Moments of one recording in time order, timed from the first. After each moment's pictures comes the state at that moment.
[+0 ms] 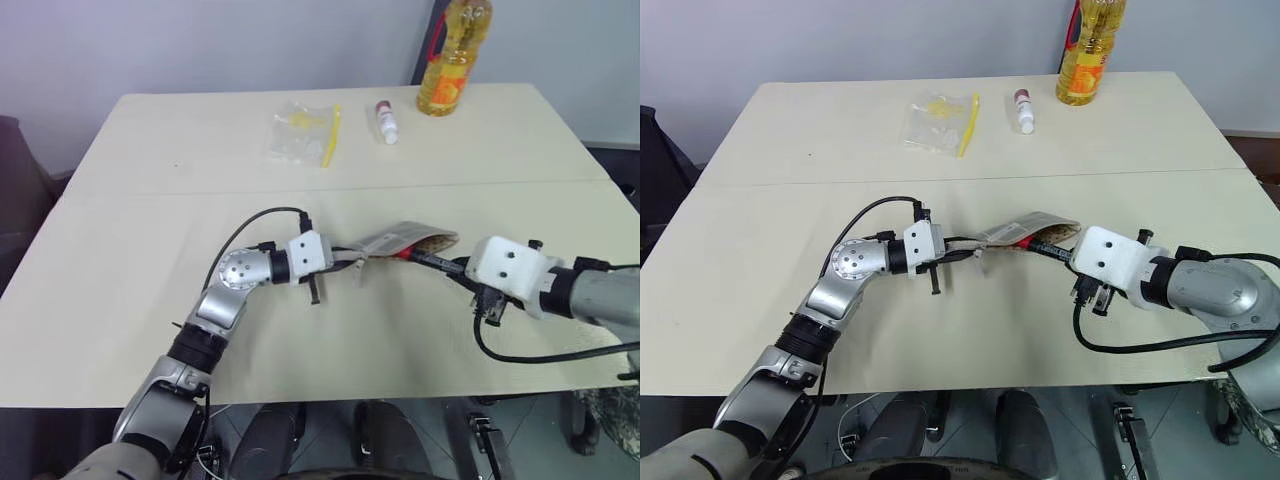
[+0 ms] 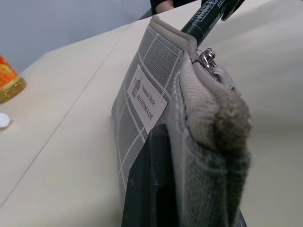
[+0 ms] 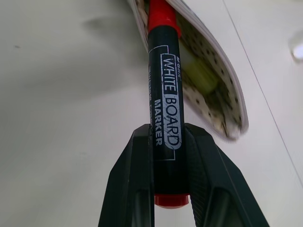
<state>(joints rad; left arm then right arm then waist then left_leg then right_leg) -0.54 0.28 -0.29 0.26 -0.06 -0.21 -0.96 -0.02 -1.14 -0.16 -0.70 0.19 0.63 0.84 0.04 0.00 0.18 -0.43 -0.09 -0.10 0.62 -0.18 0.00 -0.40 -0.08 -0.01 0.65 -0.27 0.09</state>
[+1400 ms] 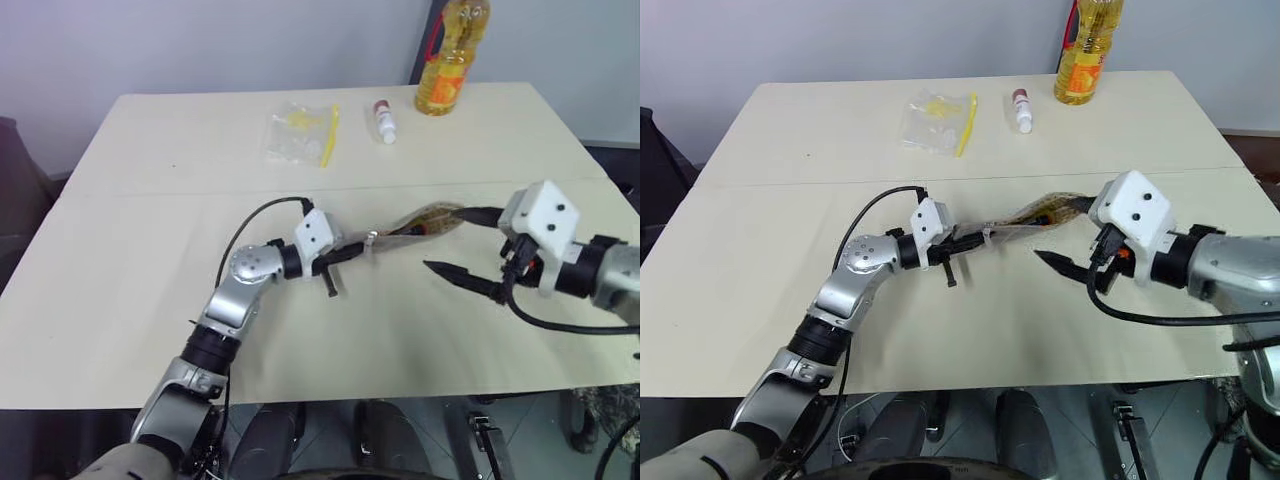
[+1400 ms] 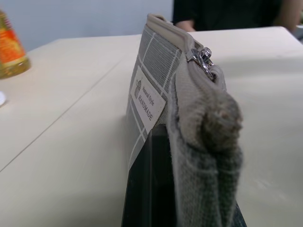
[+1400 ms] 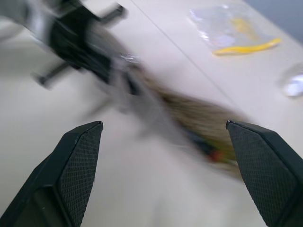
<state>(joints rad) -0.56 0.15 -0.24 0.21 -0.14 0.07 -0.82 -0.19 -0.79 -0.34 -0.77 0.49 1.00 0.83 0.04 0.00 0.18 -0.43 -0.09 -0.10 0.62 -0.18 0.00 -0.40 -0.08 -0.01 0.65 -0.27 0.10</state>
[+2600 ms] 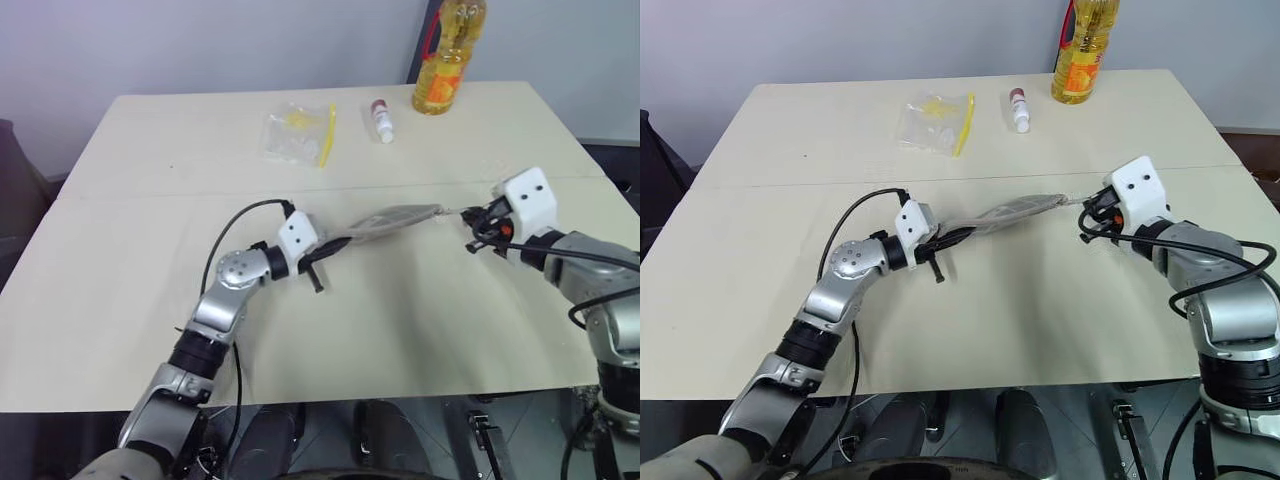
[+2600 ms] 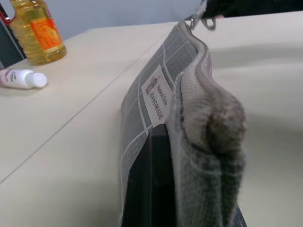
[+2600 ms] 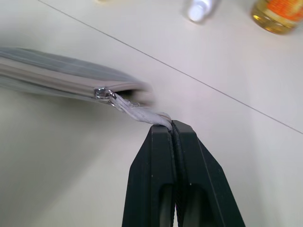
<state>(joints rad) -0.48 0.26 -0.23 0.18 -0.14 -0.01 -0.79 -0.32 -0.78 -0.19 -0.34 0.32 0.84 0.50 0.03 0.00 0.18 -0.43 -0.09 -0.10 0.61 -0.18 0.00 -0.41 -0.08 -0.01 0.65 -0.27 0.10</state>
